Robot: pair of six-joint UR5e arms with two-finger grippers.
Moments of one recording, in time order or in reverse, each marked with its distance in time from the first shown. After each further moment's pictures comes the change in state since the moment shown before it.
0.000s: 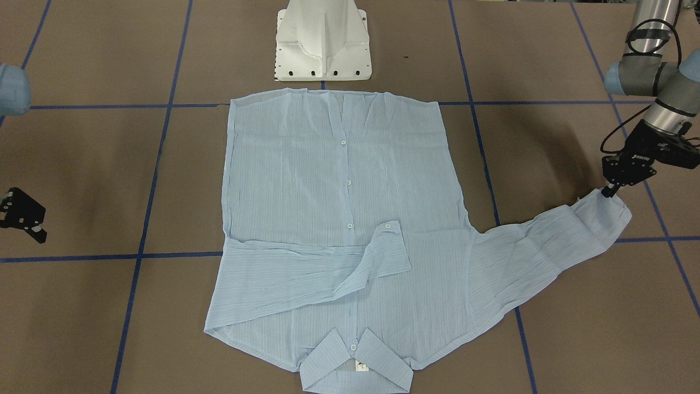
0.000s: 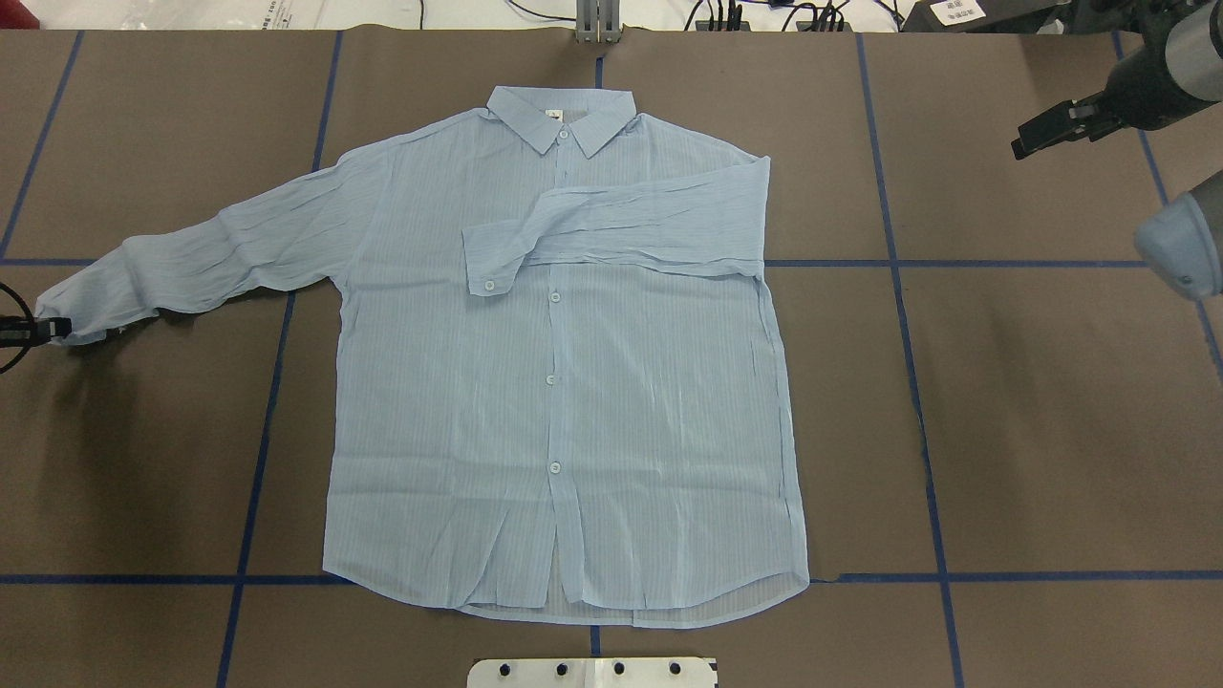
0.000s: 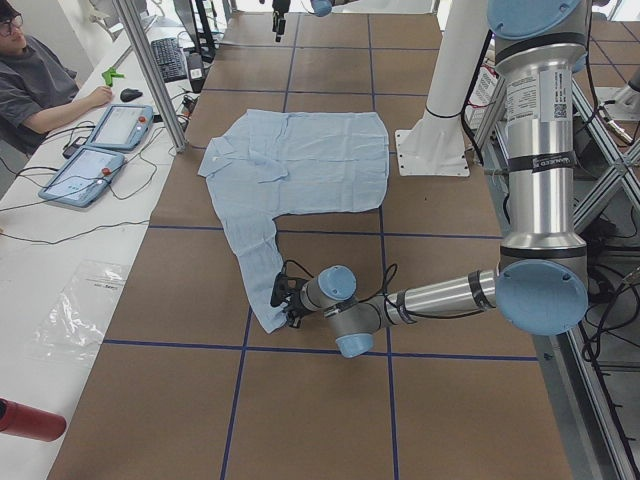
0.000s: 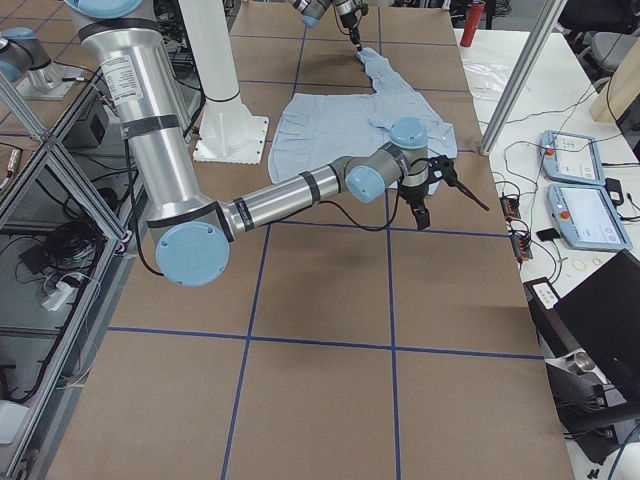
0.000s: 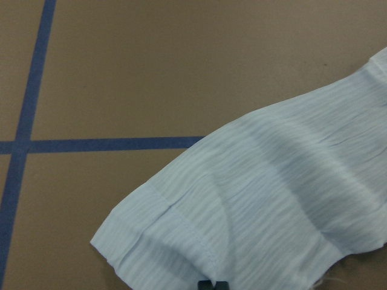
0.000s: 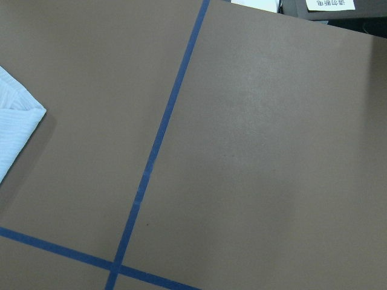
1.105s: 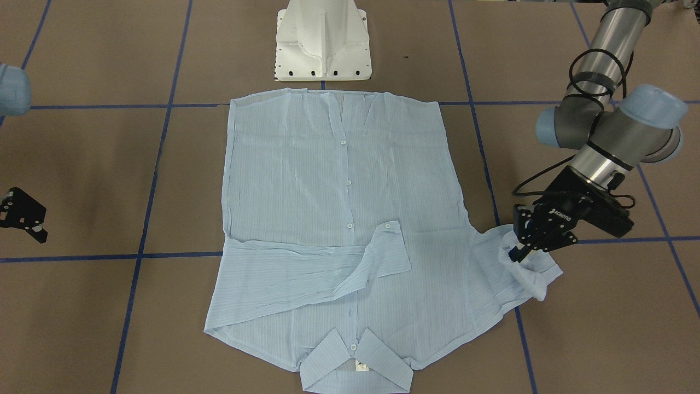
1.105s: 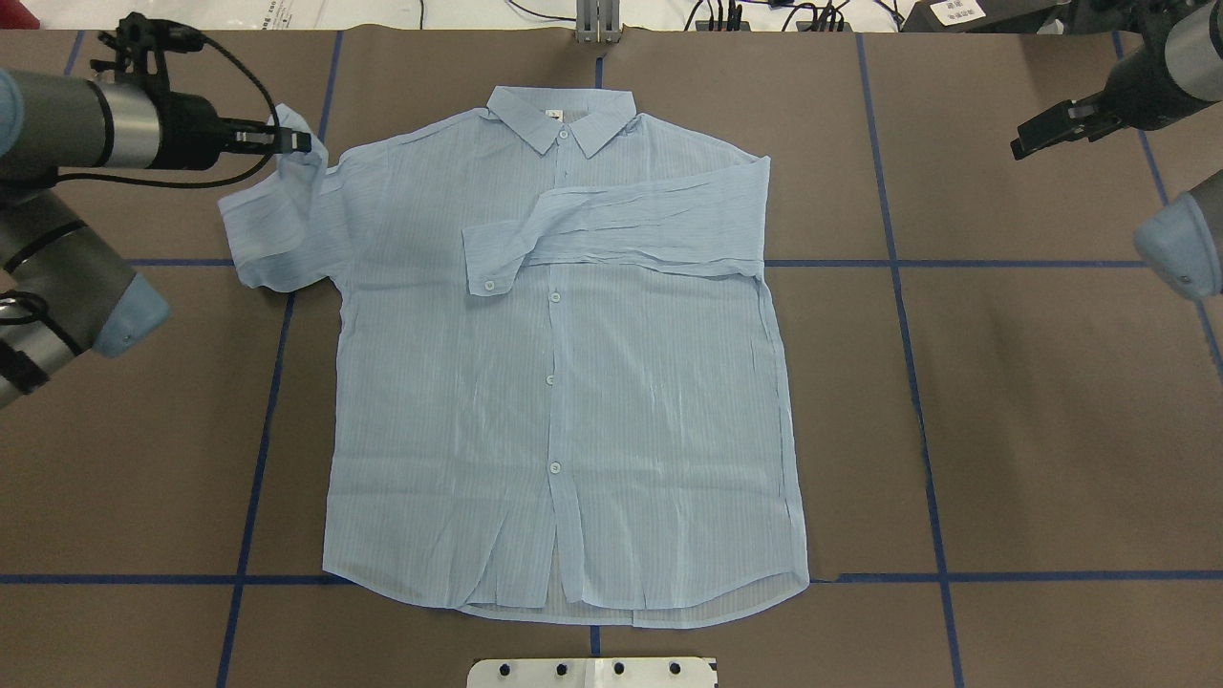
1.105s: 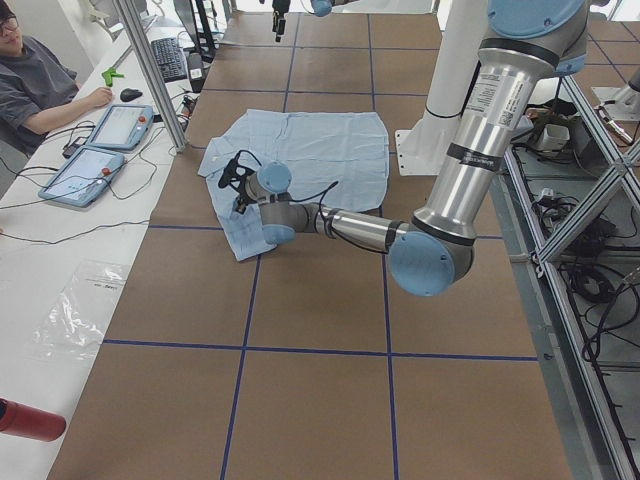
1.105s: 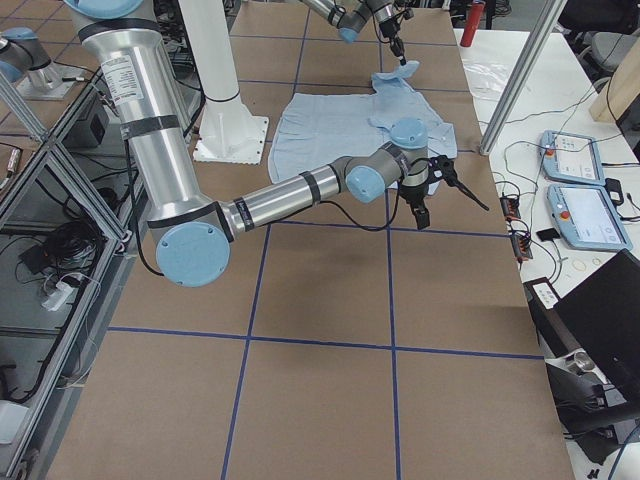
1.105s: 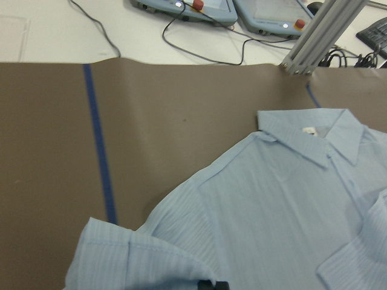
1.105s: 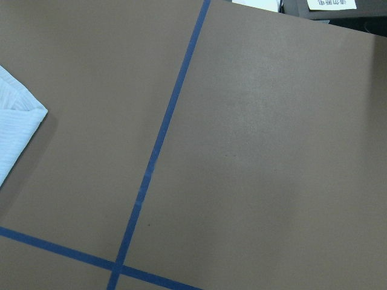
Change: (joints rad) left arm 0.008 -0.534 -0.028 0.273 -0.026 -0.028; right arm 0.000 0.001 0.000 0.000 0.003 0.003
